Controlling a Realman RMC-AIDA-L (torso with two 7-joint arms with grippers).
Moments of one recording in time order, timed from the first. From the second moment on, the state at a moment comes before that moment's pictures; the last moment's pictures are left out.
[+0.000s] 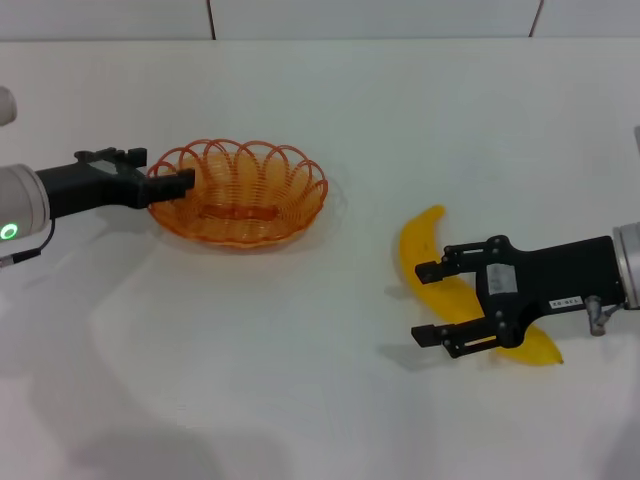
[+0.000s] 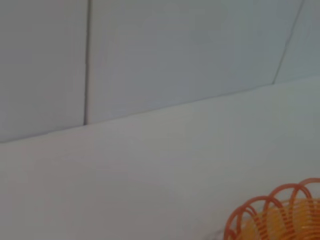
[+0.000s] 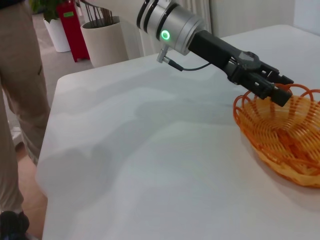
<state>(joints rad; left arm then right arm) -0.64 -2.04 0.72 0.45 1.97 0.98 -1.42 0.45 2.03 -1.04 -0.77 -1.98 -1.57 1.36</state>
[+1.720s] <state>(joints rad) -0.31 -2.02 0.71 0.57 1.77 1.37 -1.01 0.45 2.04 -1.04 -0.81 -1.94 -1.57 1.37</state>
